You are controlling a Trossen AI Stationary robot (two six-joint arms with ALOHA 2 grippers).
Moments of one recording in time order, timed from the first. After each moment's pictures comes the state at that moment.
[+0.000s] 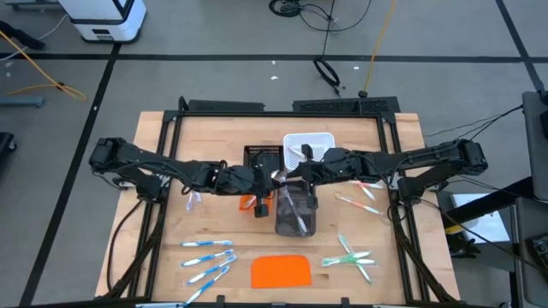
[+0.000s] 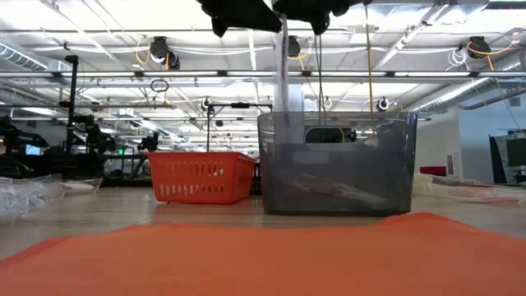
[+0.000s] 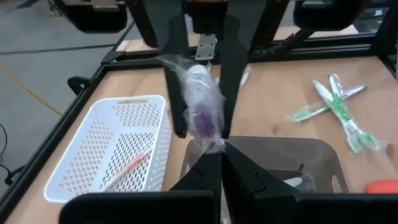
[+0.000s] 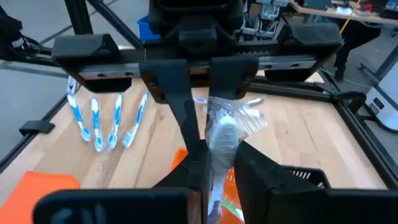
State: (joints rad) left arm -0.16 1.52 1.16 -0.10 -0.29 0.00; right arm 0.06 1.36 1.02 0.01 0.00 -0.09
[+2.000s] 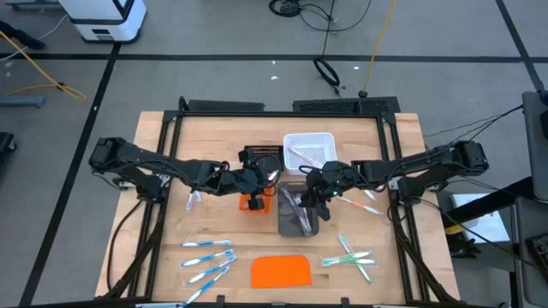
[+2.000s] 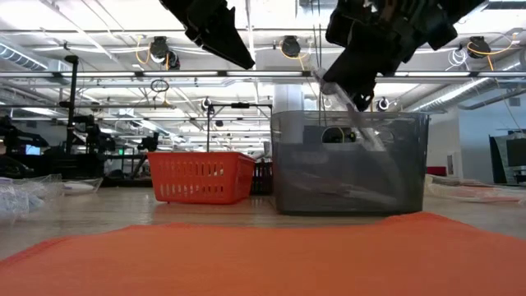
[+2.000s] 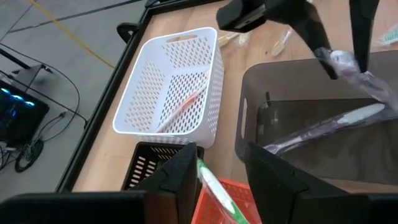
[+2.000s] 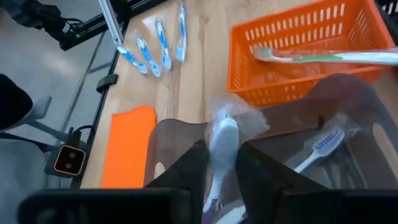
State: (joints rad) left arm -0.15 1.52 1.16 -0.35 -0.48 0.02; right arm 0.04 1.35 0.73 0.05 -0.26 0.38
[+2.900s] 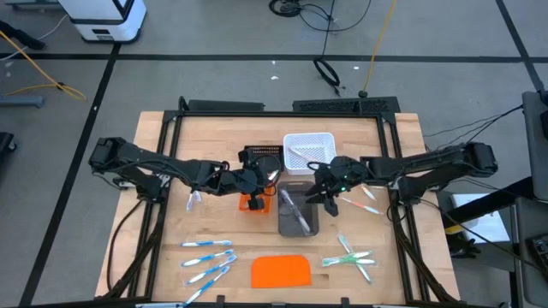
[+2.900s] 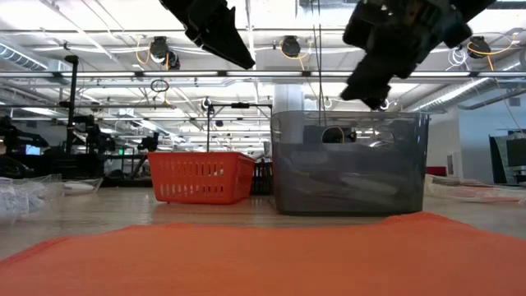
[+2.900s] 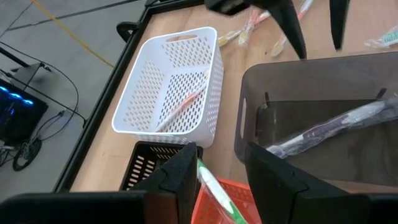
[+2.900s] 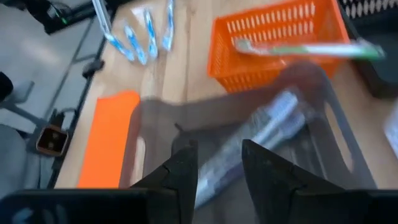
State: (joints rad) left arm -0.15 1.52 1.16 -0.35 -0.48 0.01; right arm -0.01 1.22 0.68 -0.07 -0.26 0.28
